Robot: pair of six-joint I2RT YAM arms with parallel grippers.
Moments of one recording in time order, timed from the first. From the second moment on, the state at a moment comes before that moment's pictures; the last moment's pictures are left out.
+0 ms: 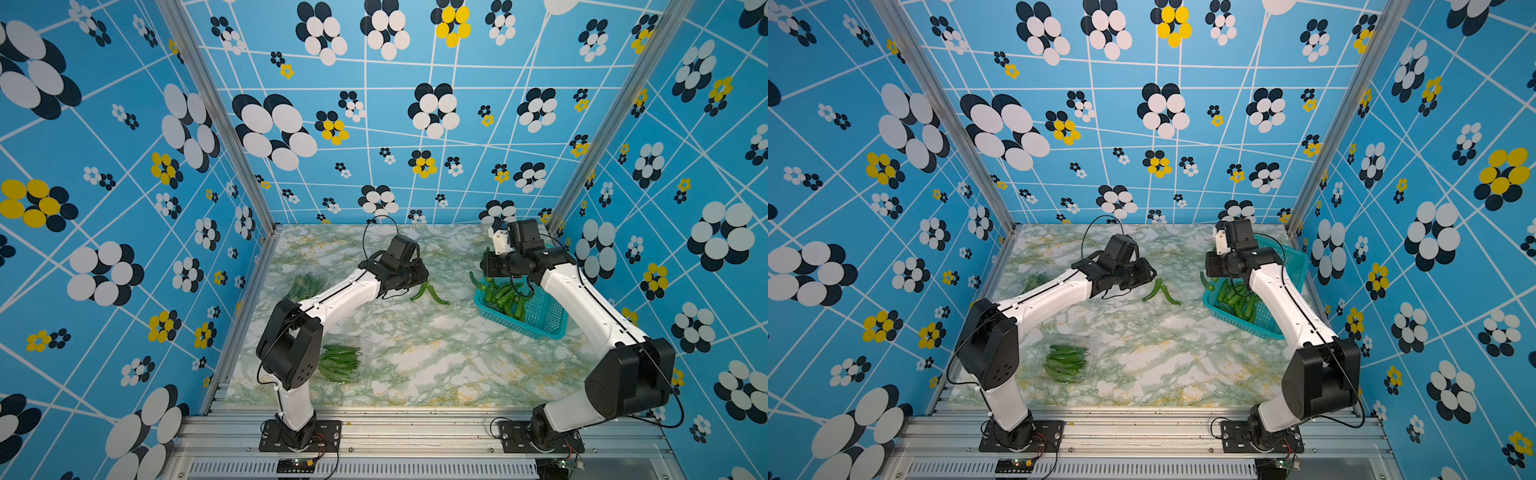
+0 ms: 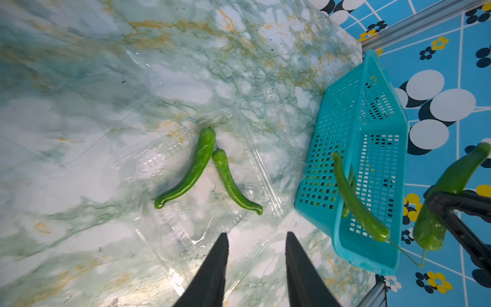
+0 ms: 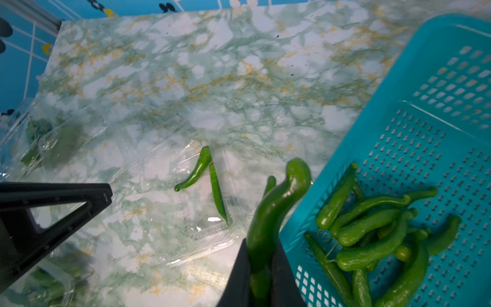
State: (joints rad) left arm -0.66 1.85 1.50 -0.39 0.16 -0.84; right arm 0.18 1.49 1.35 -0.71 -0.11 0.17
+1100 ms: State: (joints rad) left arm -0.77 2.23 1.88 -0.45 0.27 -0.81; right arm -0.03 1.71 1.27 -0.53 -0.04 0.36
